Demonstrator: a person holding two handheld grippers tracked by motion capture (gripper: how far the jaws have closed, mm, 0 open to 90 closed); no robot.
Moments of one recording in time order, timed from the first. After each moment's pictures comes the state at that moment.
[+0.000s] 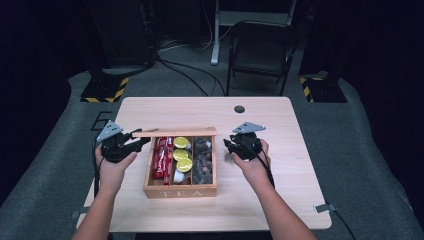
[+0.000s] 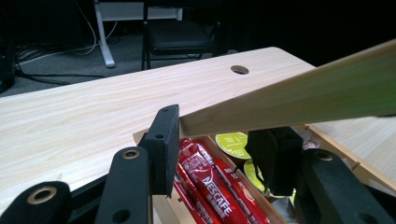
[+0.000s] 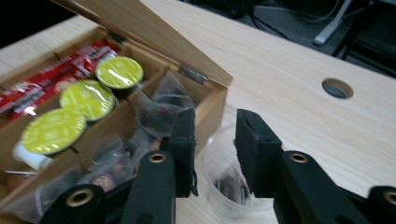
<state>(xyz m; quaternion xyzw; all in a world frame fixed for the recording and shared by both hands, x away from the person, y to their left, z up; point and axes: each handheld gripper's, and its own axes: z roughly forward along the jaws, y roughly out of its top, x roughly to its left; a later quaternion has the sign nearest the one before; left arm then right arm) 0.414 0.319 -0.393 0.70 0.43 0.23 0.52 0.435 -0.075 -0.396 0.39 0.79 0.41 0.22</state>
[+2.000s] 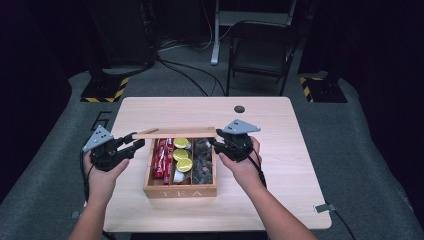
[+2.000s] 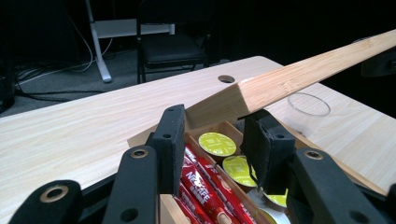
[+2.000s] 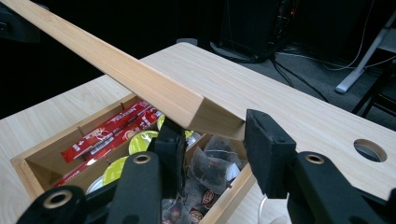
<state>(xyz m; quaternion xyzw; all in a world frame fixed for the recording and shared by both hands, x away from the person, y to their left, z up) 0.377 0.325 -0.373 0.70 0.40 0.25 0.53 0.411 -0.046 -0.360 0.33 0.78 0.49 0.23</state>
